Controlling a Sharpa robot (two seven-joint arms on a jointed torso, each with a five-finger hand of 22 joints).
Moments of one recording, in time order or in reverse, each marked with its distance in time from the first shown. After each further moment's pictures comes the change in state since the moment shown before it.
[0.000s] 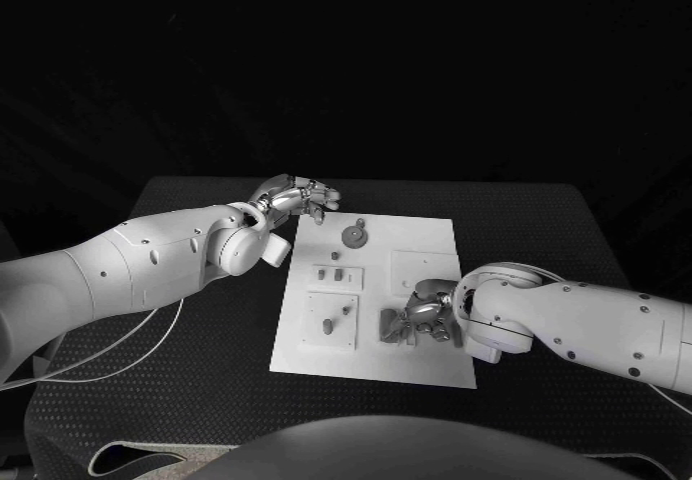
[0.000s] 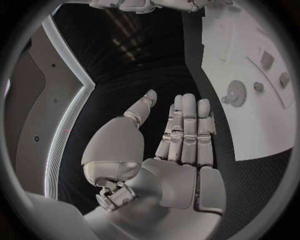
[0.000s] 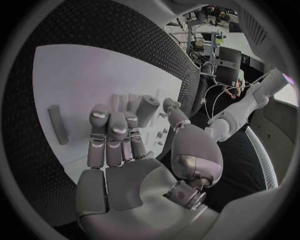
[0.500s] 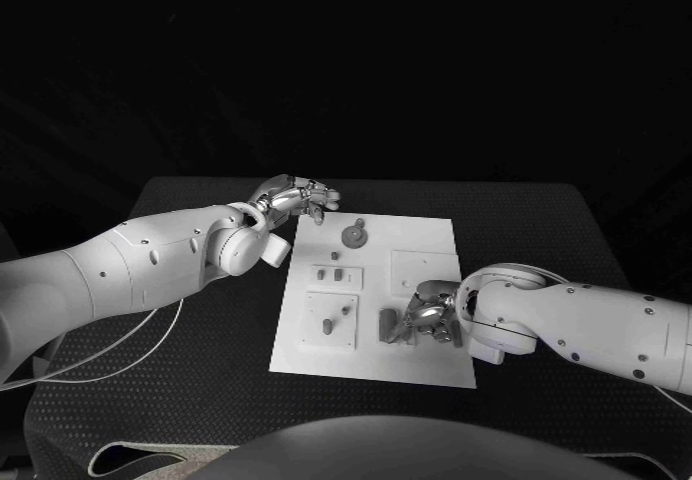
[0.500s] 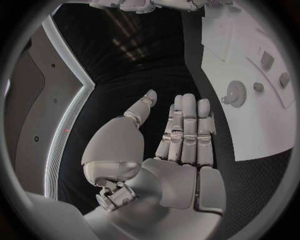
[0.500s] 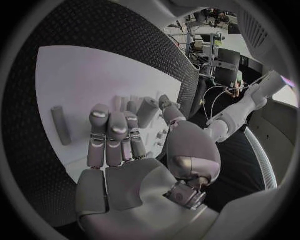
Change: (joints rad) left arm 0.000 0.000 0.000 0.000 0.000 0.001 -0.002; left_hand -0.003 0.003 0.000 0.000 0.000 0.000 0.000 0.000 0.000 0.000 0.000 0.000 0.000 0.000 0.000 0.000 0.001 0.000 0.002 -0.002 -0.004 0.001; right arm -0.002 -0.010 0.000 0.003 -0.011 0.009 0.015; right_hand 0.074 0.080 -0.112 0.015 0.000 -0.001 -0.003 -0.006 0.006 0.000 0.000 -0.004 0.004 -0.001 0.001 -0.006 0.005 -0.001 -0.007 -0.003 0.000 -0.008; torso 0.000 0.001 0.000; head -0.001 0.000
